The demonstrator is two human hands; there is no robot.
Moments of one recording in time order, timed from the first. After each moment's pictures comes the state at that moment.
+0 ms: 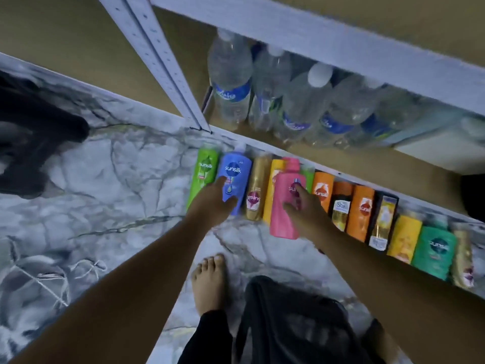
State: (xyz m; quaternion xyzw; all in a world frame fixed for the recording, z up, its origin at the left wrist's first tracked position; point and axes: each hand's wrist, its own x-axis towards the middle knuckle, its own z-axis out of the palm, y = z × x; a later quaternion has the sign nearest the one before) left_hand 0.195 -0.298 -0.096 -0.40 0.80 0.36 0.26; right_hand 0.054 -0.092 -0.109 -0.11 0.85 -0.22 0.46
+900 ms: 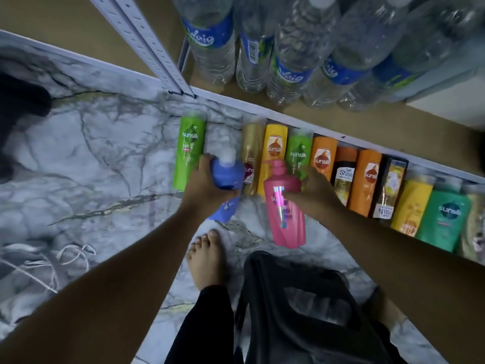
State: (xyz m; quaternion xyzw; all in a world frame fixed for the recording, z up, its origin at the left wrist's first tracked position) left_hand 0.216 -0.269 -0.132 -0.44 0.77 0.45 0.10; right_hand 0.058 -0.059 -0.139 -0.10 0.86 -0.25 0.44
